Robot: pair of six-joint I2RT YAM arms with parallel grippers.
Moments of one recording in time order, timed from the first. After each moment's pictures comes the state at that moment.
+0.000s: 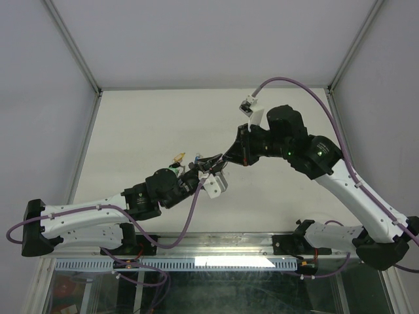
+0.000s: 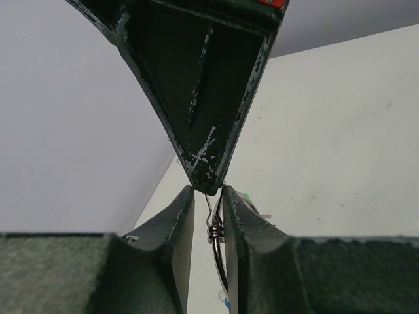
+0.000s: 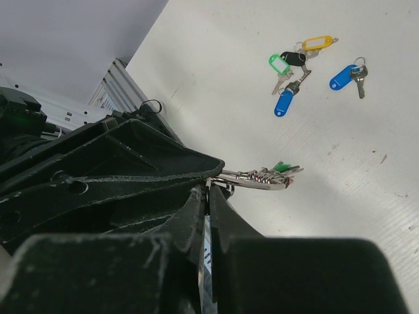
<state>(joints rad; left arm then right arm) -1.27 0.99 0.80 0.24 -0.31 0.65 0.79 1.13 1.41 -0.78 -0.34 0.43</state>
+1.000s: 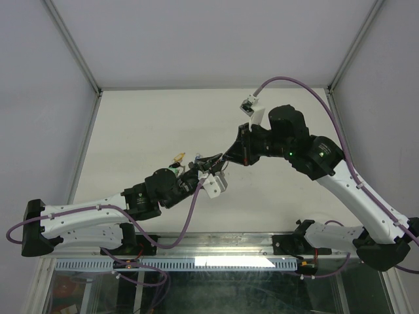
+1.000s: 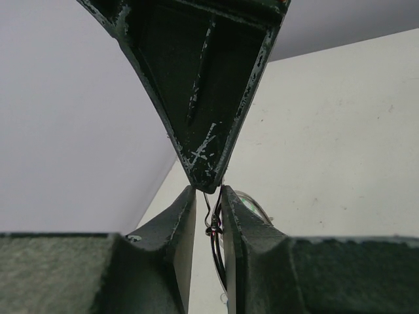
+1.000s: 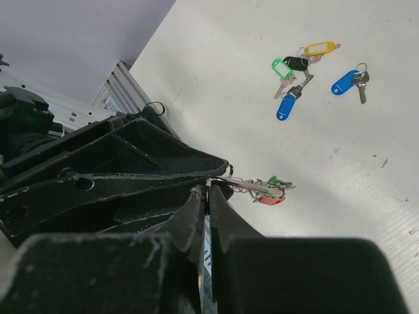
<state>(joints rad) -1.27 0.99 0.80 0.26 -0.31 0.65 0.79 1.13 1.41 -0.78 -0.35 0.43</state>
